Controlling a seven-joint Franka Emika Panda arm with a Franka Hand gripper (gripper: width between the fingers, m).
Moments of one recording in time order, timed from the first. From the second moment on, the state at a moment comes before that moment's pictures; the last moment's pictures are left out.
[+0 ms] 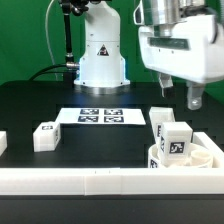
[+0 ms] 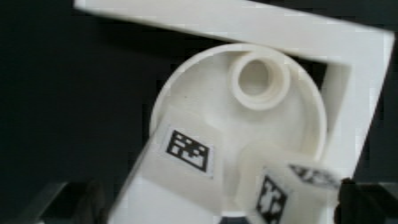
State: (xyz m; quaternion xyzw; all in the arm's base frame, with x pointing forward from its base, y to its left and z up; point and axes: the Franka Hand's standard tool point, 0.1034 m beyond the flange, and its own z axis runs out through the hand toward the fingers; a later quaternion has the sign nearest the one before) arm 0.595 0.088 0.108 -0.81 0.58 0.03 0.07
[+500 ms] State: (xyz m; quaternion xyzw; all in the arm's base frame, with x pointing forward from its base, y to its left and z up) arm 0.595 0.088 0.107 -0.91 0.41 0.01 0.07
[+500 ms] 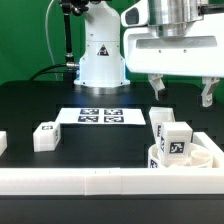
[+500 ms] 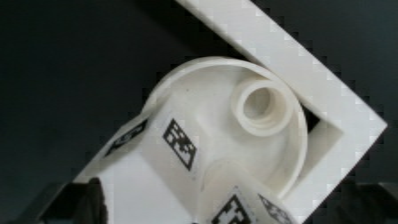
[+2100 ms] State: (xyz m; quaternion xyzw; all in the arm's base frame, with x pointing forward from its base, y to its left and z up) arm 0.596 0.086 0.103 -0.96 -0.26 -0.01 0.03
